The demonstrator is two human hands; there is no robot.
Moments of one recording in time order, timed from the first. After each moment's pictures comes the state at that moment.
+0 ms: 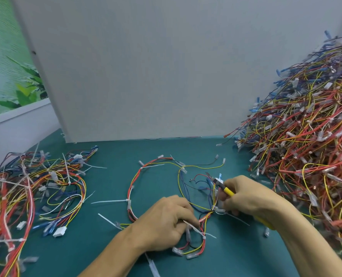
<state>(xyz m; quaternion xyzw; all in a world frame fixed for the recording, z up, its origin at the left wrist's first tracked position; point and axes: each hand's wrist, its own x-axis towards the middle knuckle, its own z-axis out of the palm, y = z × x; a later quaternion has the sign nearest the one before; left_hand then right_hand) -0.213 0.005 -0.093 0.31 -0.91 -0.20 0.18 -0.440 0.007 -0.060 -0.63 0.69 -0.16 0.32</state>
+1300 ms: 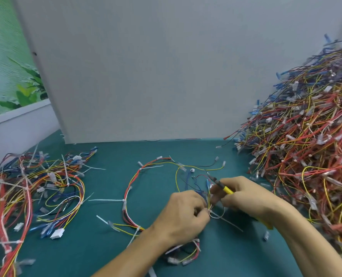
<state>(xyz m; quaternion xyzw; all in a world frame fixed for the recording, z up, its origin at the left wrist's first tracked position) -0.259 -0.003 -0.103 0.39 -0.85 -0.18 0.31 -0.437 0.013 -0.049 -0.64 0.63 -0.23 0.37</state>
